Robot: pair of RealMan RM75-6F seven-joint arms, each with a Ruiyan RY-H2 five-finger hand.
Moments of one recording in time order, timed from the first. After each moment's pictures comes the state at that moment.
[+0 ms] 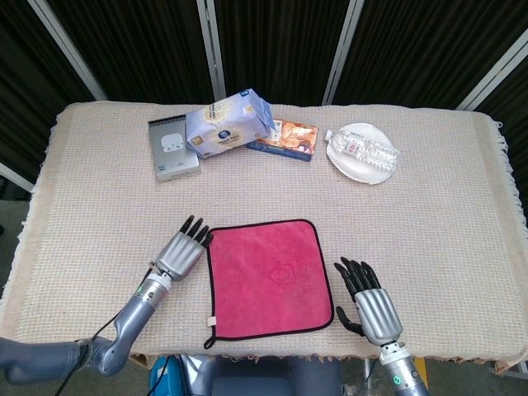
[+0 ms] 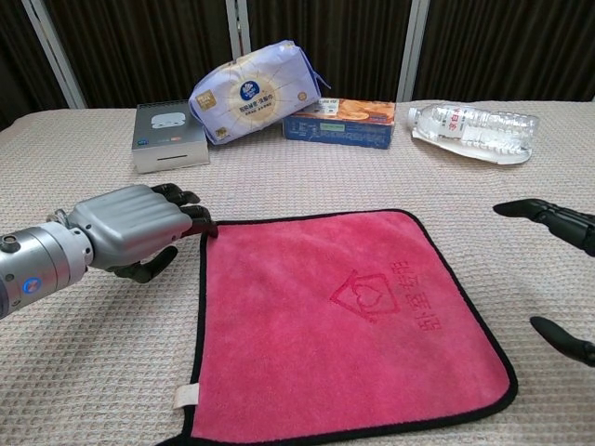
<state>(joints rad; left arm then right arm) -0.73 -1.64 -0.03 -1.49 1.07 1.02 0.93 0.16 -1.51 -0.05 -1.72 -1.59 1.36 -0.23</state>
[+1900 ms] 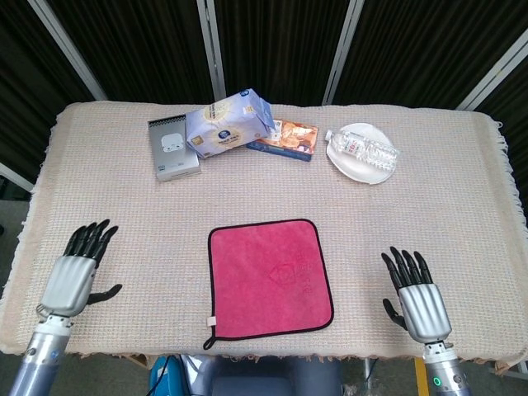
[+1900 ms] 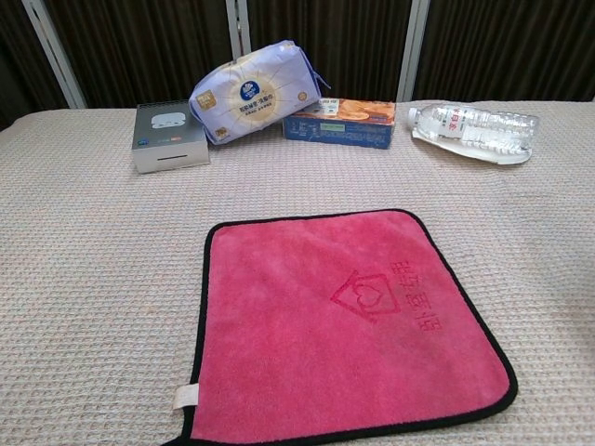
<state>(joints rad) -0.28 -1.23 0.13 -1.86 1.45 1.59 0.30 0.10 -1.35 -0.03 -1.66 -1.63 1.50 -0.34</state>
